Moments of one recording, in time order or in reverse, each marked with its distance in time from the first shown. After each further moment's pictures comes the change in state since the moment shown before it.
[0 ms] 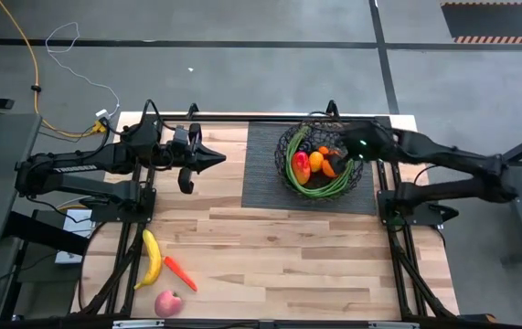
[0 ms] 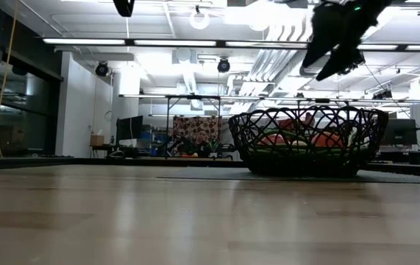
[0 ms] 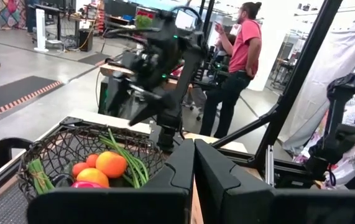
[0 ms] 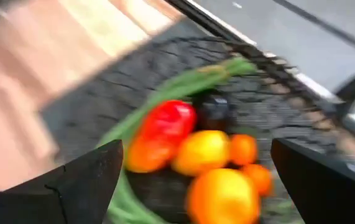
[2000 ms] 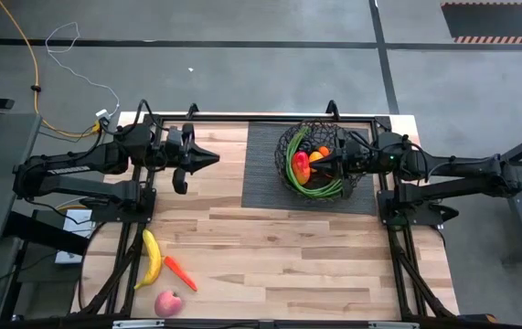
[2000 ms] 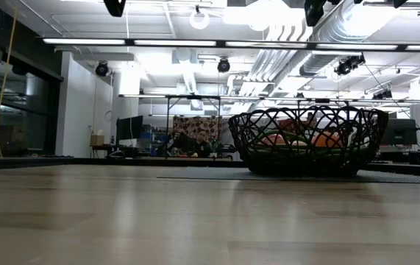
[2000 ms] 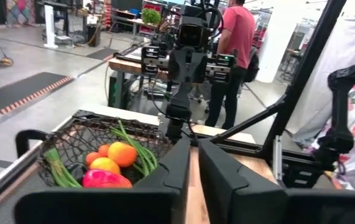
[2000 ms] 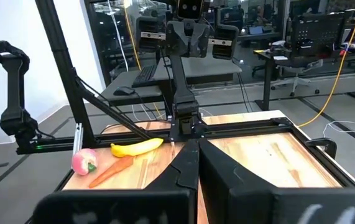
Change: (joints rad) left arm 0.000 -0.066 0.000 -0.105 -0.027 0.032; right arm 0.191 -0.090 -0.197 0.848 -0.383 -0.259
